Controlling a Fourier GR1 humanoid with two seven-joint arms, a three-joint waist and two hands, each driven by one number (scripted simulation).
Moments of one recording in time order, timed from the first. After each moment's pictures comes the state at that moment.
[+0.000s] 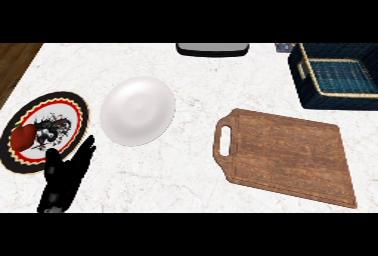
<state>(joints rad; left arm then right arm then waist) 0.10 0.17 0.03 -1.47 0.02 -0.05 0.28 -1.05 -0.65 -0.48 -0.72 0.42 0.07 0.22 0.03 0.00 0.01</state>
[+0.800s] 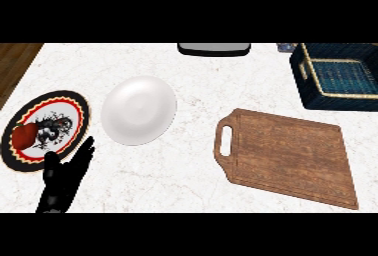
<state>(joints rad) 0.12 0.17 0.04 -1.48 0.01 -0.06 0.26 -1.02 -0.78 -0.41 -0.43 0.56 -0.05 -0.01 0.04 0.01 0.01</state>
